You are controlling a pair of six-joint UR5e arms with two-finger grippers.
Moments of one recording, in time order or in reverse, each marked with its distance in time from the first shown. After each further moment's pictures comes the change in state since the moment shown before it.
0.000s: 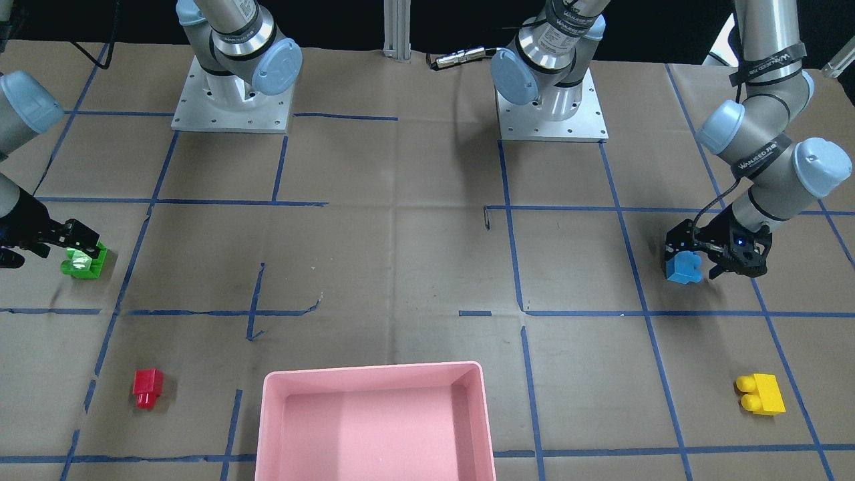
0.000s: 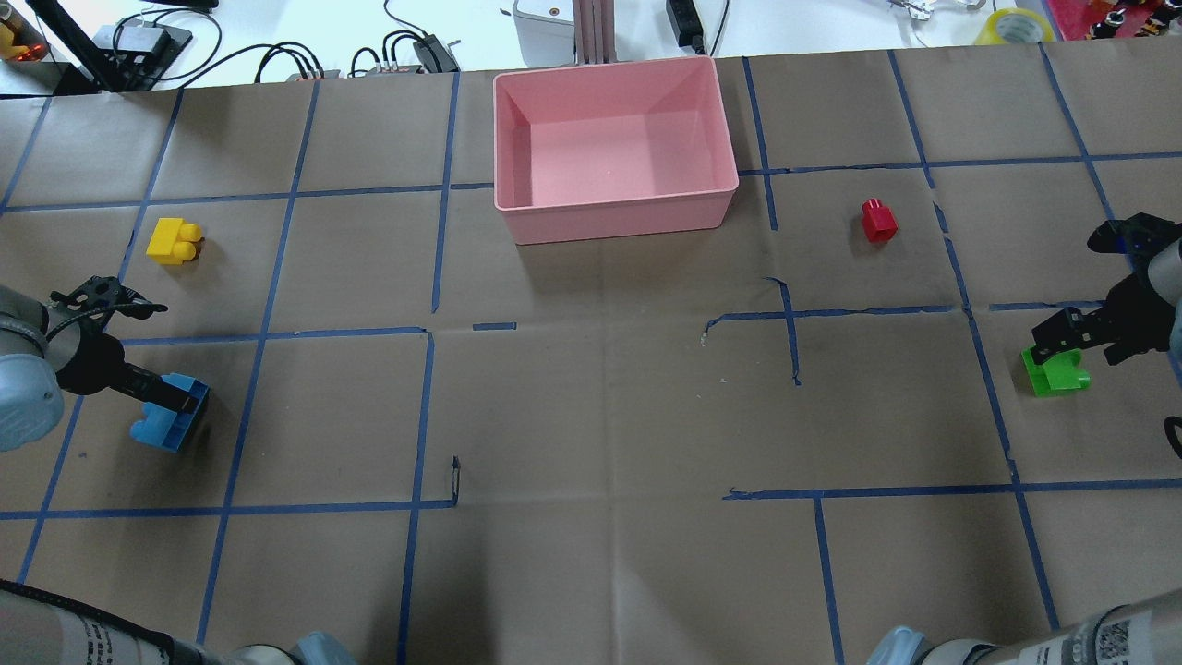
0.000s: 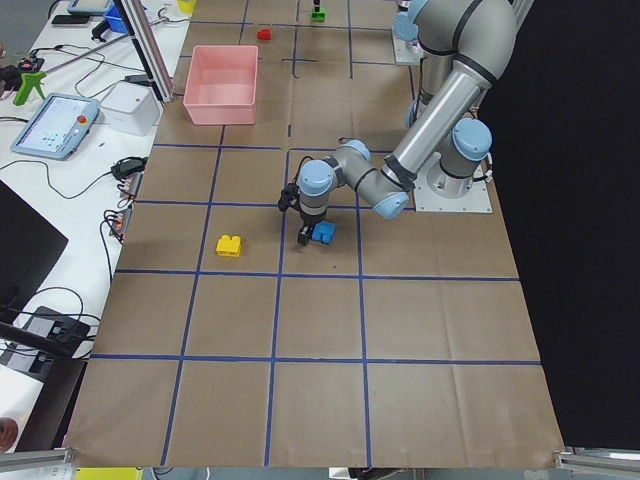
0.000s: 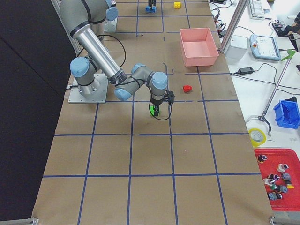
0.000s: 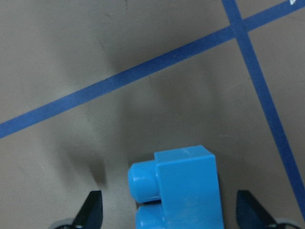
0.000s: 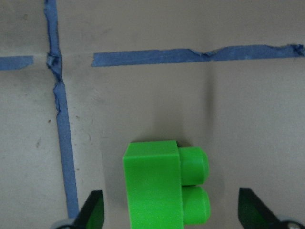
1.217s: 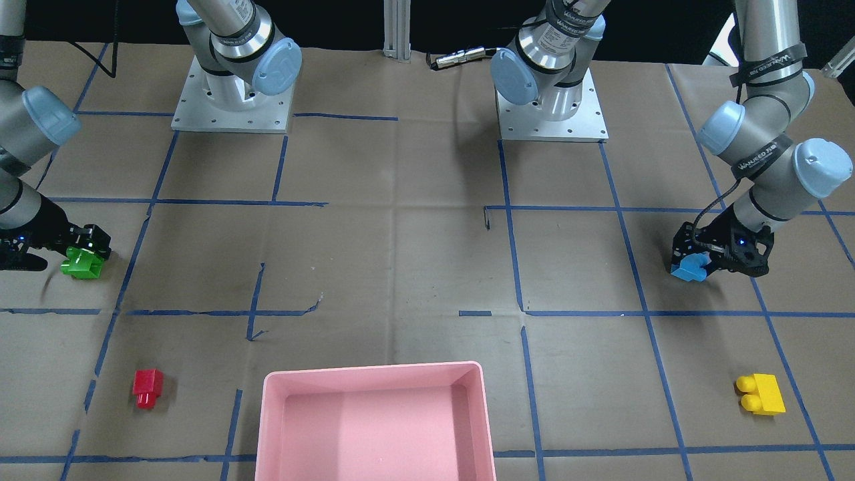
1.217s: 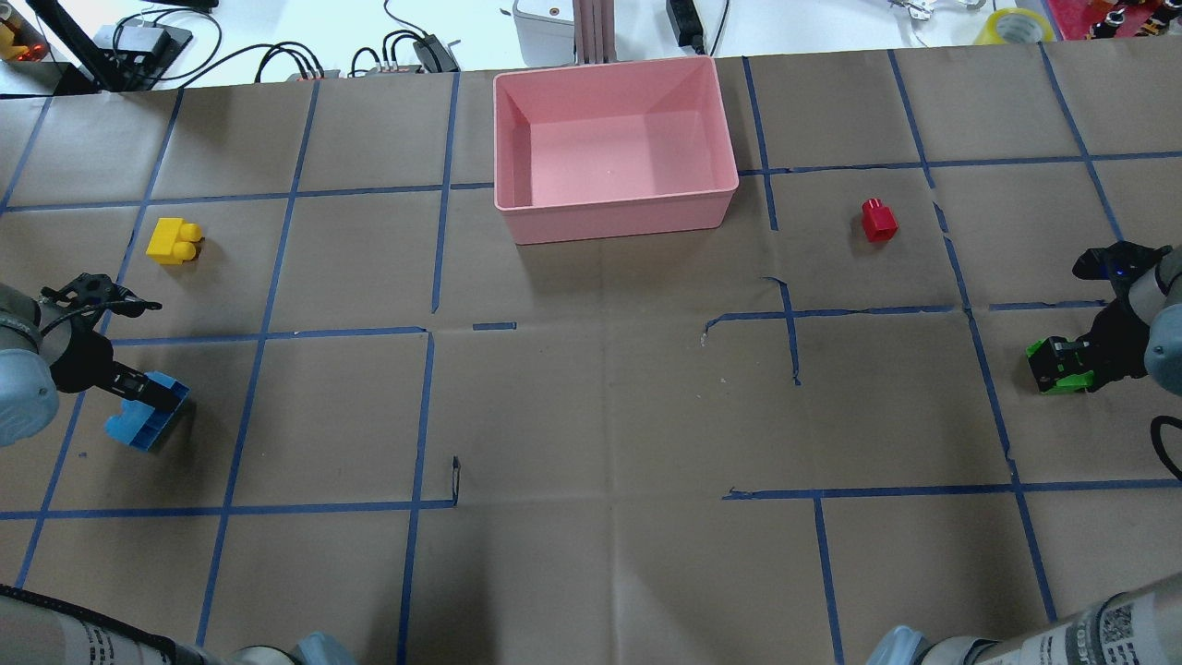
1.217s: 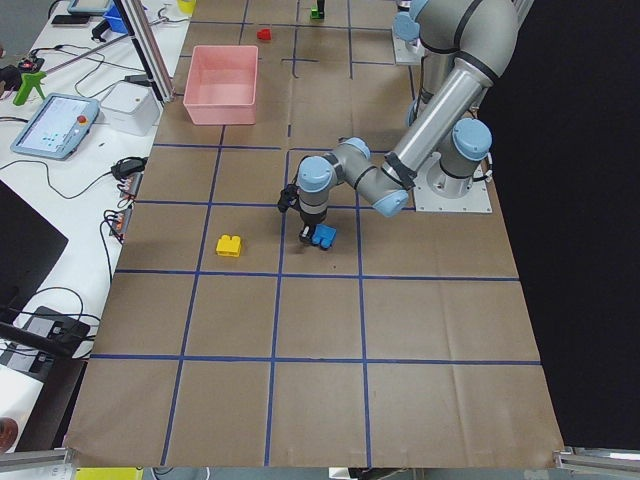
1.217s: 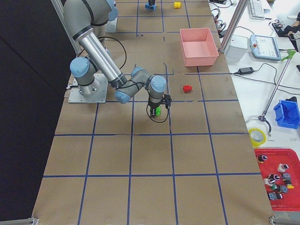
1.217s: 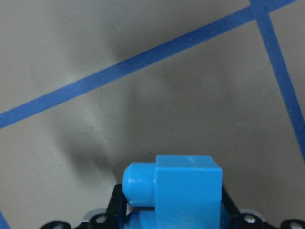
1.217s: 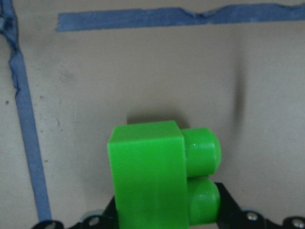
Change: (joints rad) left arm -0.007 0.038 0.025 -0.010 0.060 -0.038; right arm -0.001 0.025 0.012 -0.022 -0.072 0.001
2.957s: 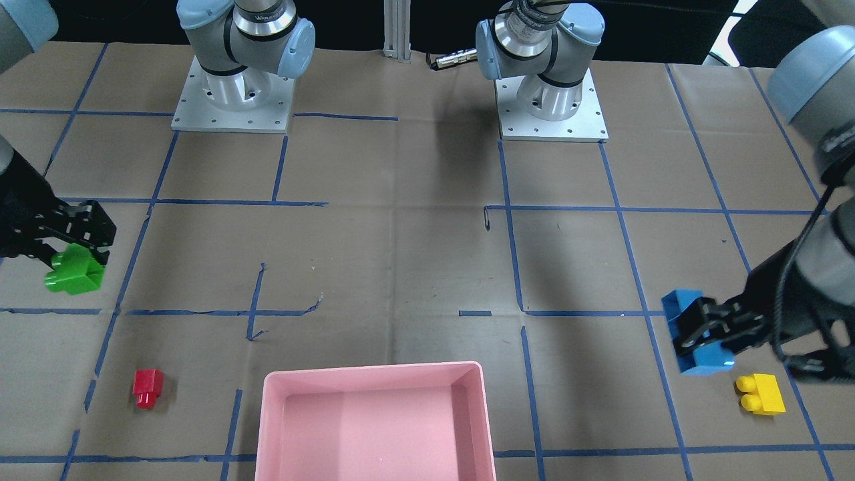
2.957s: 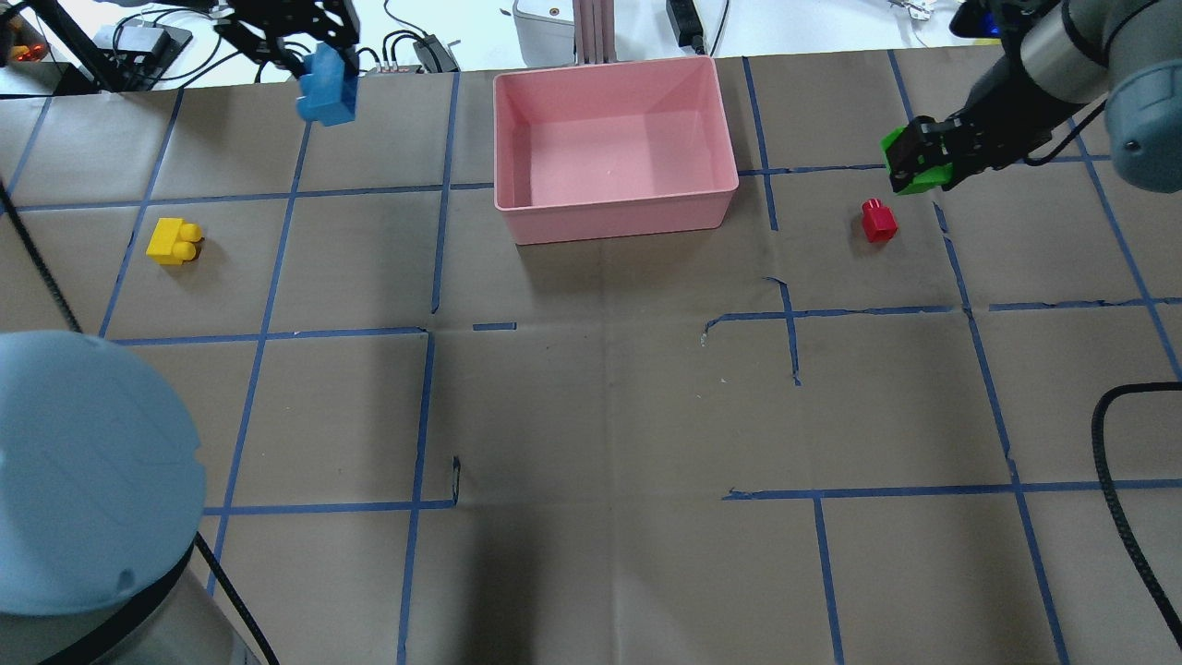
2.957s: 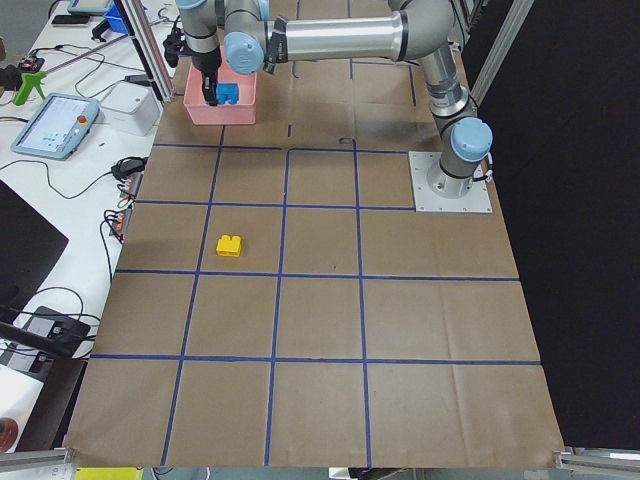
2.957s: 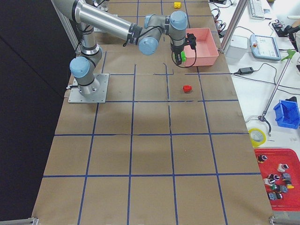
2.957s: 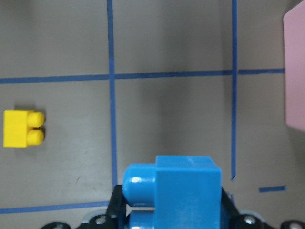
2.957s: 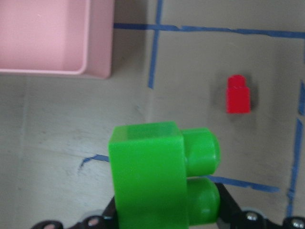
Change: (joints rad) left arm -0.679 -0.324 1.108 -0.697 -0.090 -1.175; right arm 0.433 -0.125 -0.403 0.395 0.380 0.271
